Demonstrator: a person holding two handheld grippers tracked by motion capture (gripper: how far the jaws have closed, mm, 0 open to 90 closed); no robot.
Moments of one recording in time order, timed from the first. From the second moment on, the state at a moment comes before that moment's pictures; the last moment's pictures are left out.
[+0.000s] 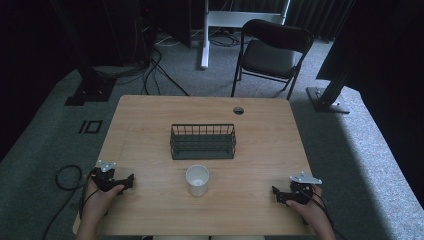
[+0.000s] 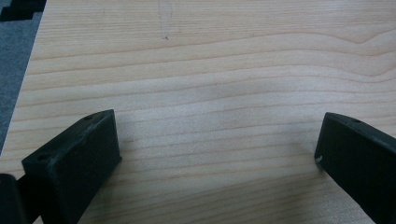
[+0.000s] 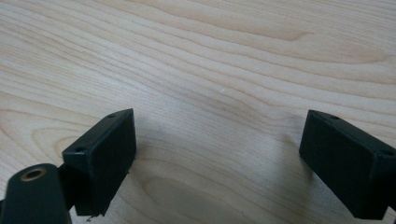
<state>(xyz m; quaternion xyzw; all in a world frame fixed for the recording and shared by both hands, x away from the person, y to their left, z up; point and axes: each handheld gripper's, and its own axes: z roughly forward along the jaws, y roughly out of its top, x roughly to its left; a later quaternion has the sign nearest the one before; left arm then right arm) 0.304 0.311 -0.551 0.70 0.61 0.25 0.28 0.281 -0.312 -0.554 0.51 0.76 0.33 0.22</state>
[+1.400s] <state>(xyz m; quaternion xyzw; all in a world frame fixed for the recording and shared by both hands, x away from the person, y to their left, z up) 0.304 0.311 -0.551 0.70 0.61 0.25 0.28 0.284 -0.298 -0.545 0.48 0.78 0.35 0.21</state>
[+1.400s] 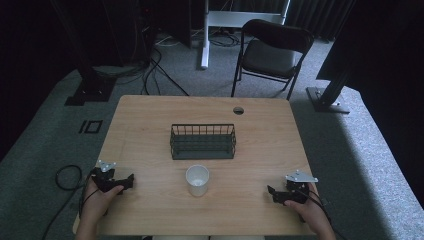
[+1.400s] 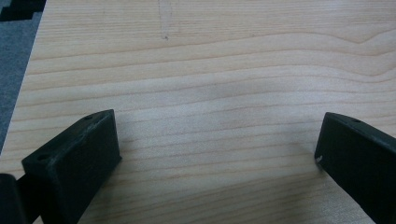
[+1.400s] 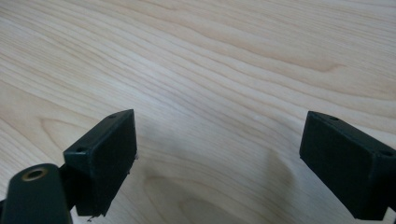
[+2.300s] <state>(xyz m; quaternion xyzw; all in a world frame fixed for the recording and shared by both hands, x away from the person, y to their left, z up) 0.304 0.311 -0.551 0.70 0.61 0.25 0.28 0.289 -0.260 -0.530 0.42 0.80 0.39 0.19</state>
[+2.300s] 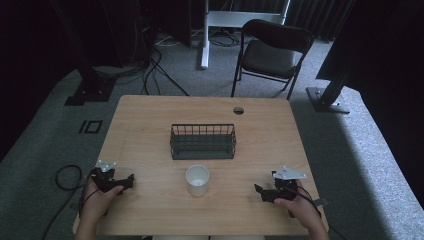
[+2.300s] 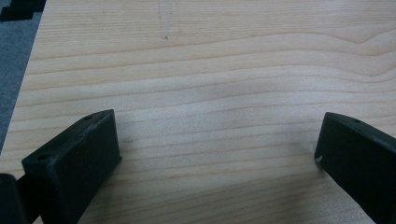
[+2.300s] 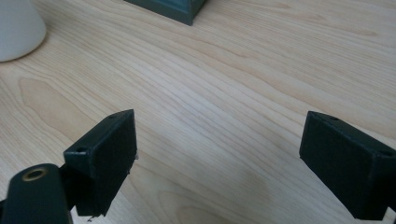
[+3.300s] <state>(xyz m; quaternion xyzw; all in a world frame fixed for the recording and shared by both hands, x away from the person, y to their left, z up) 0.304 0.311 -0.551 0.70 0.61 0.25 0.28 0.282 -0.206 -0.512 0.33 0.83 0.43 0.15</state>
